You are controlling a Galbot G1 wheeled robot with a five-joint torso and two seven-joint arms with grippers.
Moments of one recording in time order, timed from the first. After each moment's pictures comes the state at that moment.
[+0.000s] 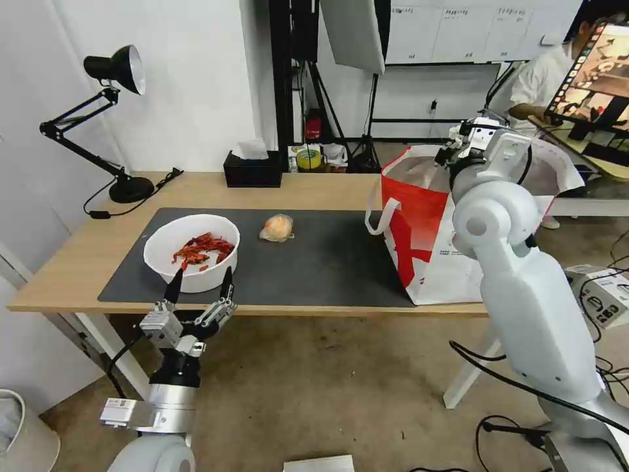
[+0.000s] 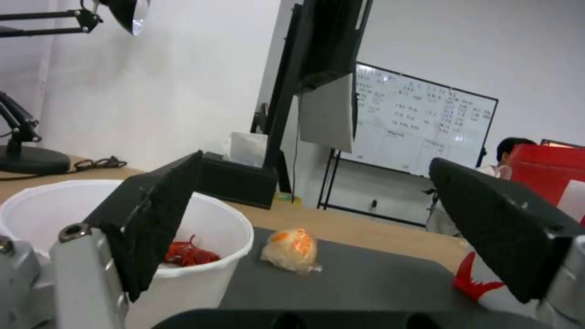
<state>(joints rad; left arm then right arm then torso) 1.64 -1.59 -0.60 -2.25 -0.31 -0.17 0.19 -0.46 1.11 0.23 1.86 0.91 -0.65 0.85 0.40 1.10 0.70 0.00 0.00</state>
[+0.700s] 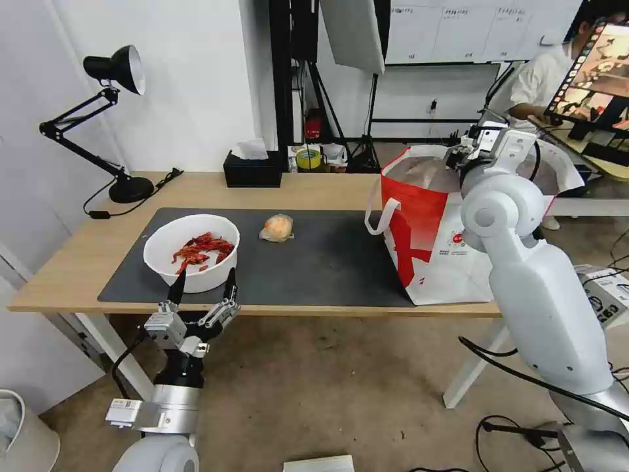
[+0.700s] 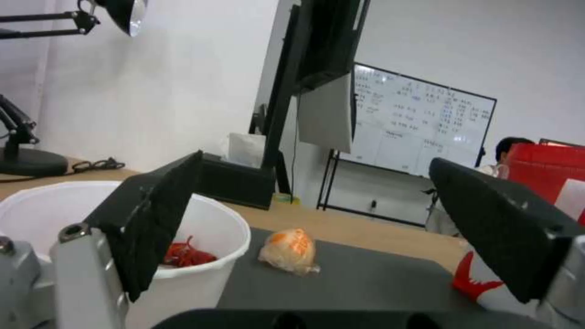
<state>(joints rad) 1.64 -1.59 -0.59 -2.25 -0.30 -0.17 0.19 -0.46 1.08 0.23 1.86 0.98 -0.69 0.91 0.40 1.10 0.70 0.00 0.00</state>
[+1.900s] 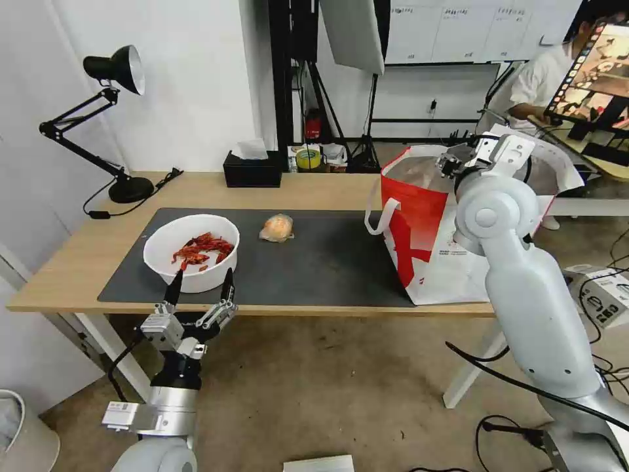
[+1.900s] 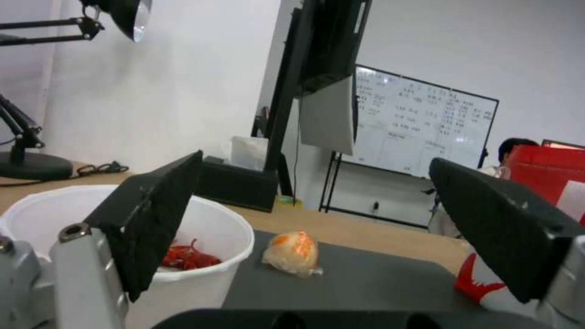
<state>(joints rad) 1.66 -1.59 -0.60 -2.26 -0.30 -0.18 0.19 -0.47 1.13 0.25 1.88 1.11 -0.67 1.06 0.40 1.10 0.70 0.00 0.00</state>
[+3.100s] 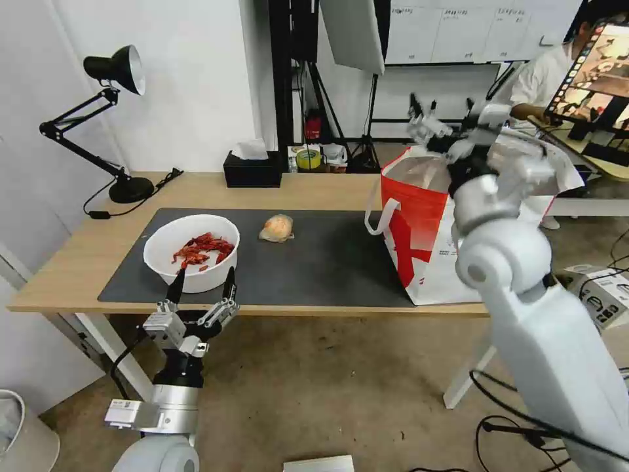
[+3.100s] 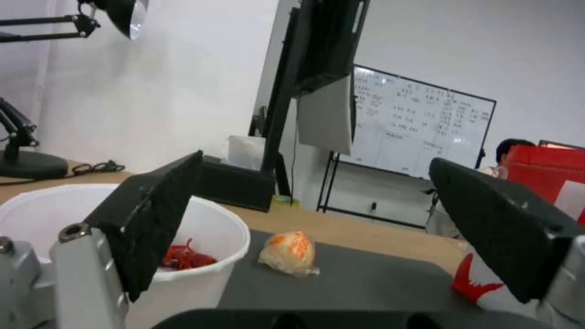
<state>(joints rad) 1.65 -1.59 -0.59 -2.25 -0.30 -0.18 0.19 -0.79 1.06 0.25 2.10 0.61 -0.14 0.29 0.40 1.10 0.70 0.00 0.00</state>
